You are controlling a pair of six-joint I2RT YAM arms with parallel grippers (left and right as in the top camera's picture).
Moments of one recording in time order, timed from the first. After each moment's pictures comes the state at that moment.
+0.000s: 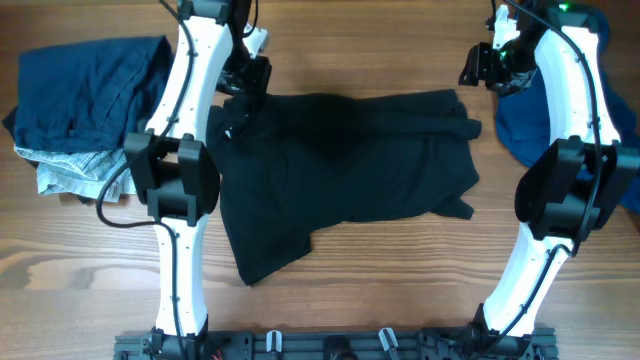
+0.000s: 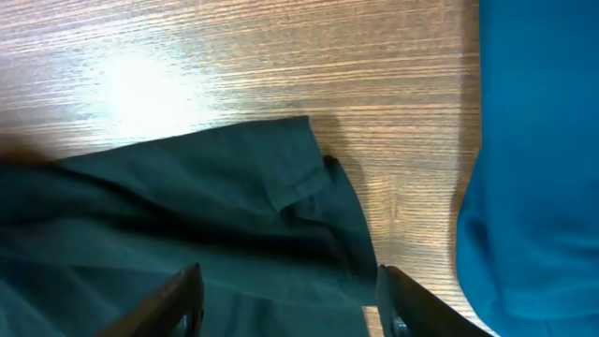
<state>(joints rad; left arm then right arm) -0.19 2.43 2.40 -1.48 0.06 0.07 -0.12 2.21 2.07 -1.22 -0.19 -0.01</state>
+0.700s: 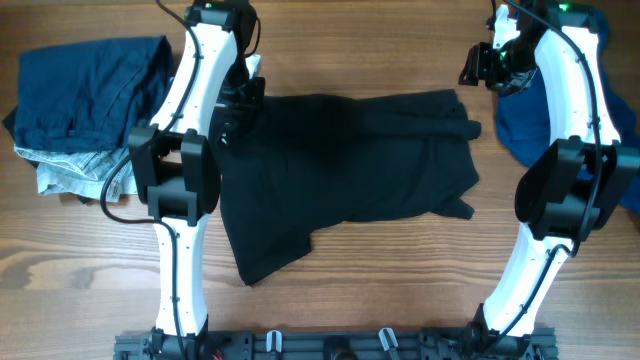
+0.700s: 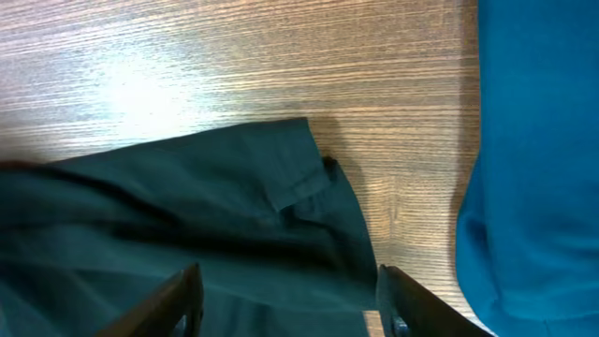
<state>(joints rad) -0.19 2.43 2.29 -1.54 -0.02 -0.04 -0.12 2.21 2.07 -1.21 -0.19 -0.01</state>
